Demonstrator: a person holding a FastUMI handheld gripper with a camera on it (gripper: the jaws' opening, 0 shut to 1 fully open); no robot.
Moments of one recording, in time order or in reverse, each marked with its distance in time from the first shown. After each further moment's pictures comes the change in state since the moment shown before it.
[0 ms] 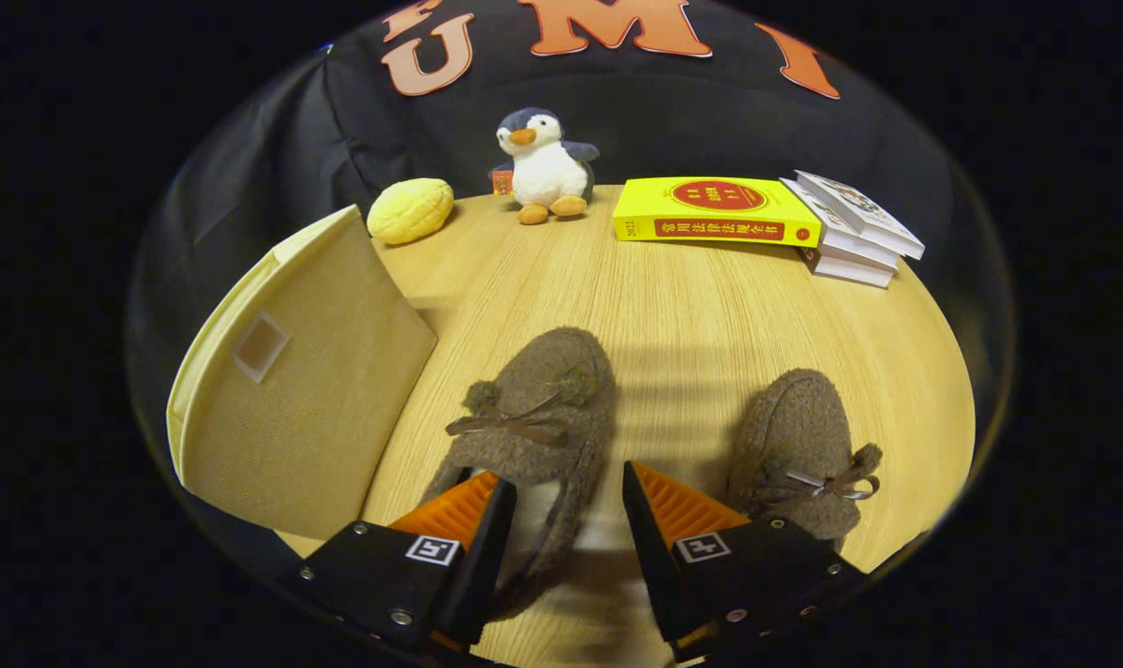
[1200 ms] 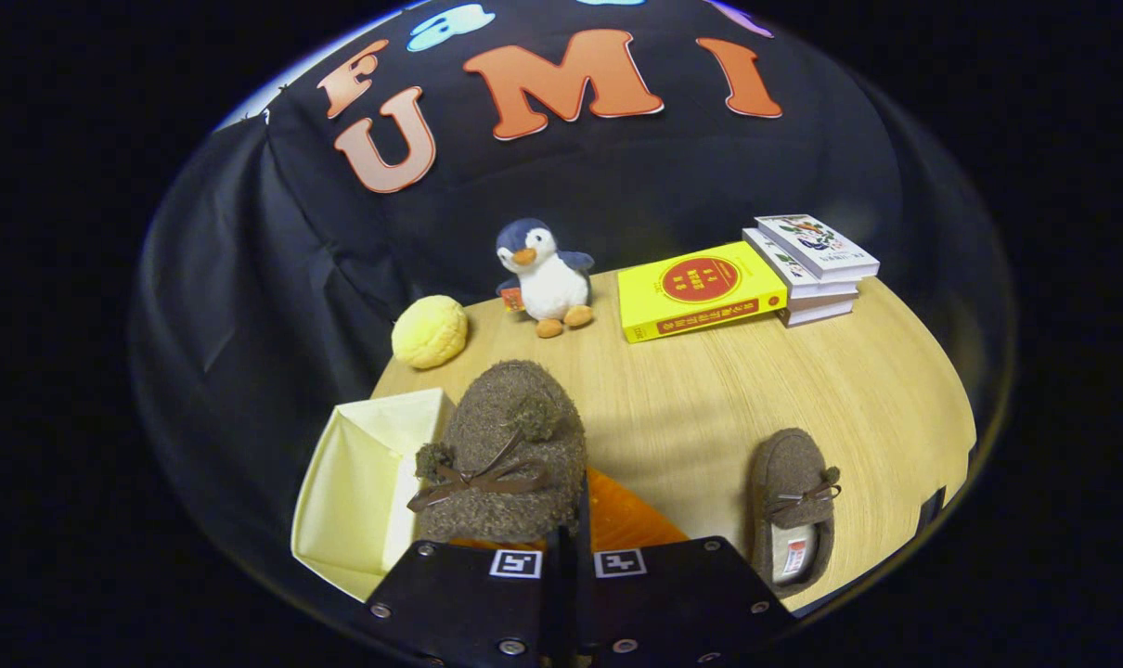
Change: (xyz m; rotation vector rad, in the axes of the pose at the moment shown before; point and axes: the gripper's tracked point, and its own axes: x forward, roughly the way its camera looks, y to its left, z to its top) arm -0.104 0.081 0.121 0.237 -0.124 0.021
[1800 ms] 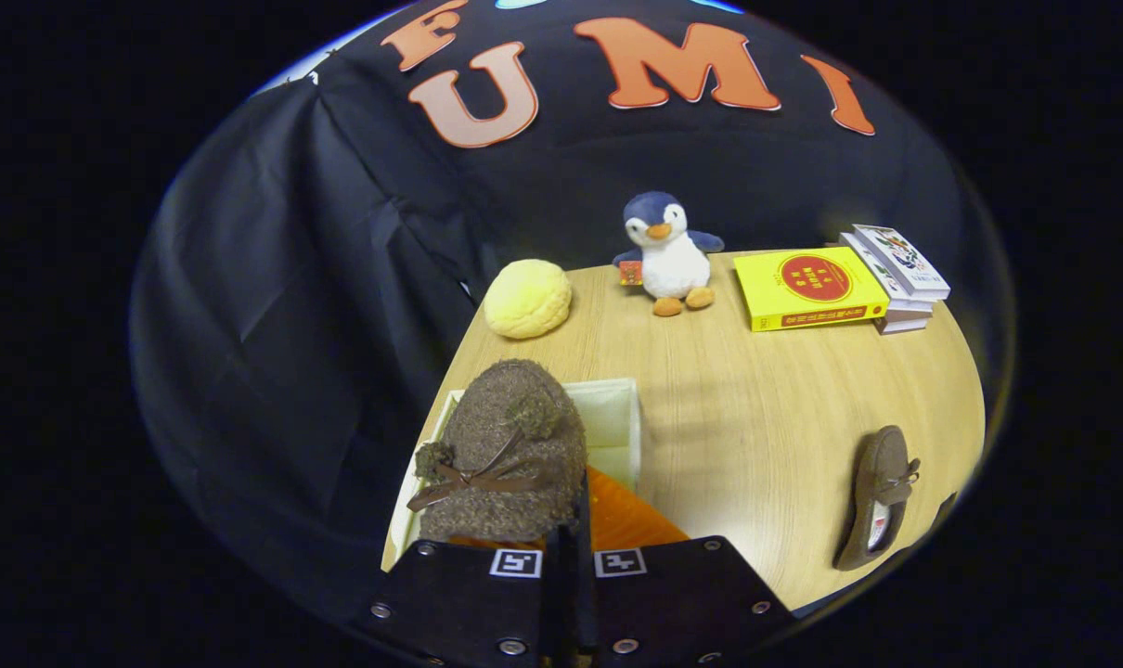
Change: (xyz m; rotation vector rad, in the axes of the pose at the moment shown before) arm 0.028 0.151 -0.024 -0.100 0.143 0.102
